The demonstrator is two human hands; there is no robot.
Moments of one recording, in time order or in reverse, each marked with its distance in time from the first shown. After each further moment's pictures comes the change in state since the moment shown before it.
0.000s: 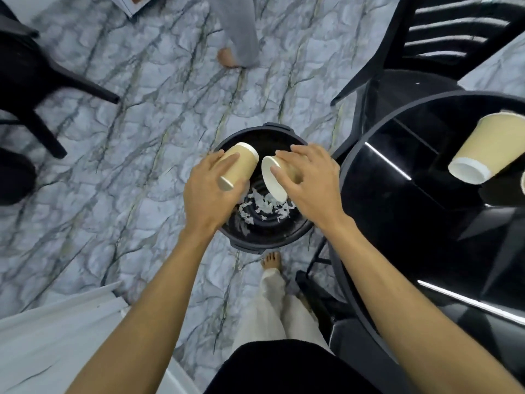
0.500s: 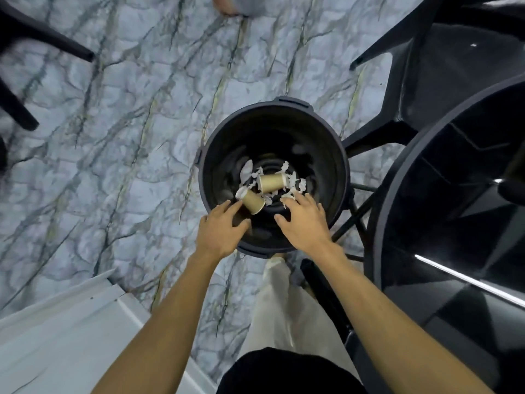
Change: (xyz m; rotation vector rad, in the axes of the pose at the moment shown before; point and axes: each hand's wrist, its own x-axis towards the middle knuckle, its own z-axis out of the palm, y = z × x) left_hand -0.014 -0.120 0.106 0.222 -0.690 -0.289; right_hand -0.002 0.067 0.145 -0.227 -0.616 0.313
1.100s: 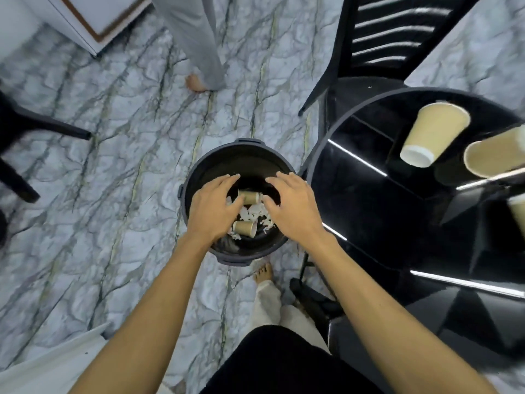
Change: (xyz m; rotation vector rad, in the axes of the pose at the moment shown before) left_hand -0.088 0.117 -0.095 0.001 0.361 0.394; right_hand -0.117 -0.006 -0.105 0.143 0.449 -0.158
